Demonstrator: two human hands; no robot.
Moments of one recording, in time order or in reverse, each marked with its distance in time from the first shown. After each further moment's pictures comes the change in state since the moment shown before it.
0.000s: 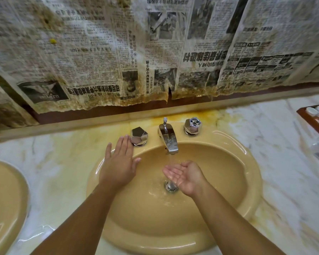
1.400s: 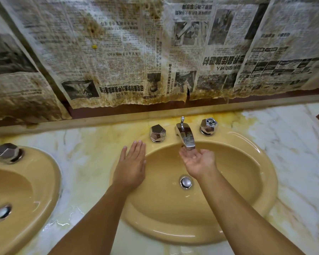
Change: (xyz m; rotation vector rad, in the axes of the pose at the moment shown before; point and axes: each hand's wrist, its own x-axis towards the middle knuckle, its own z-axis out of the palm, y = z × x) left_hand -0.041 -0.021 0.007 -0.146 0.032 0.023; right_hand -0.017 0.000 0.038 0.335 -0.164 -0.158
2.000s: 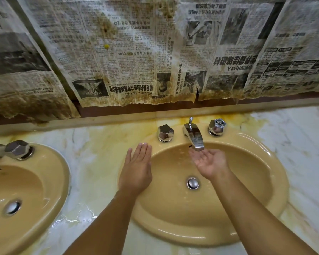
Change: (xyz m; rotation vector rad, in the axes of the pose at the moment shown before) left_hand -0.011 0.005 -0.005 -0.029 0.008 -0.063; right_hand 0.017 -0.014 -0.011 -0.083 0.098 0.025
